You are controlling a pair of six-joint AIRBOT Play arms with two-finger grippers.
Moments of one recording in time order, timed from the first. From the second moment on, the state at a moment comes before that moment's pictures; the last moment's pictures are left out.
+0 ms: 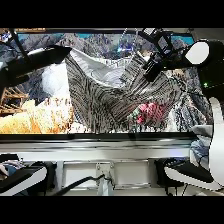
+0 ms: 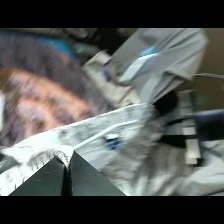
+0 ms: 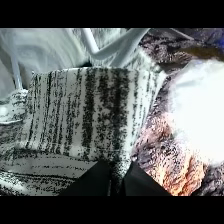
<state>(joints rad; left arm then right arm) 0.01 -1.17 1.21 0.15 -0.94 -0.69 0.22 -1.28 1.57 -1.32 1.24 0.79</state>
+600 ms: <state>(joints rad) -0.13 -0.97 1.19 0.16 -1.12 -0.62 0.22 -1.28 1.57 -1.46 1.09 0.99</state>
